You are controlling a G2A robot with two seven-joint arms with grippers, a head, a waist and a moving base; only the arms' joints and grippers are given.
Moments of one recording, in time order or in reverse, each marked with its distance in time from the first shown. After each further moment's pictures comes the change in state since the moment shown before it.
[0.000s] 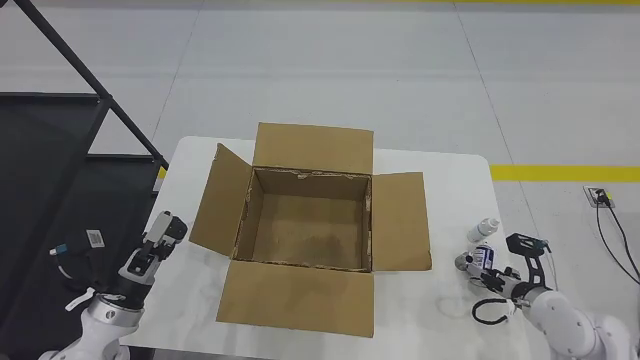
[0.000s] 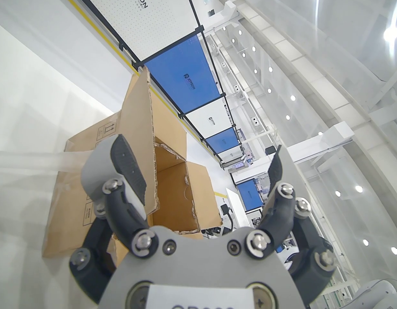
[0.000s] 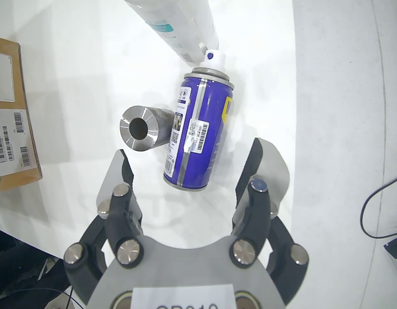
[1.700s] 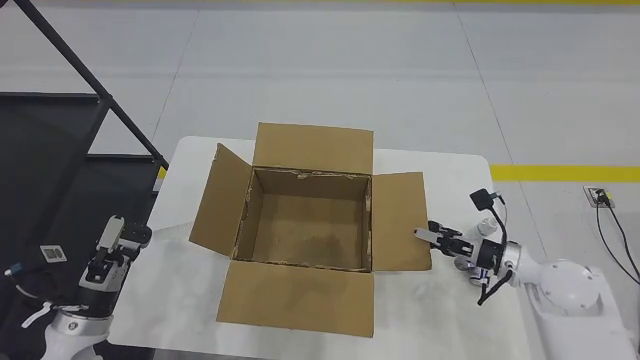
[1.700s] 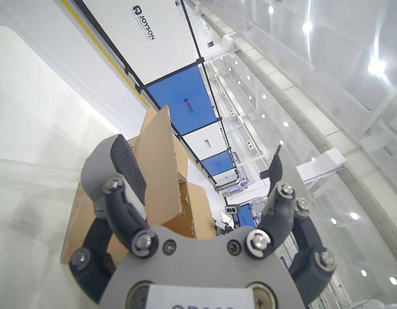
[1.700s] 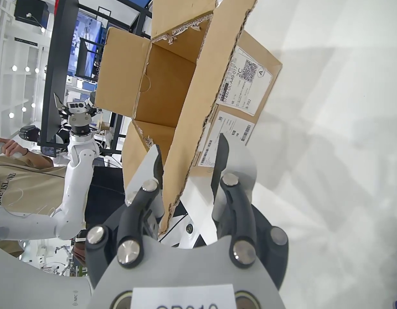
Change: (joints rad) left arm 0.043 0.007 -0.108 0.057 -0.132 -0.055 0.020; right arm 0.255 0.088 -0.208 0.120 0.816 -0.275 0.235
